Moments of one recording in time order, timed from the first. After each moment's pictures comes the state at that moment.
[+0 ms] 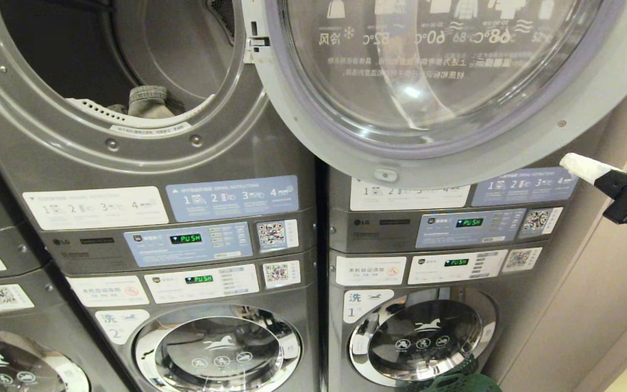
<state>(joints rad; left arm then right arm) 0.00 0.00 0.00 0.00 0.00 0.00 -0.01 1.32 -0.53 -0.96 0.35 0.27</state>
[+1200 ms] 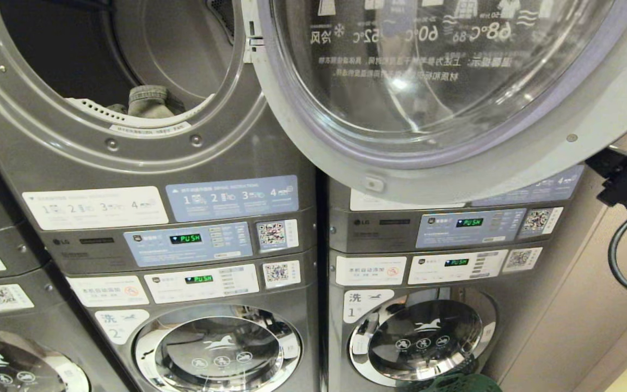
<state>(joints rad) 0.00 0.00 0.00 0.00 0.00 0.00 0.02 1.39 -0.55 -1.18 0.52 0.29</state>
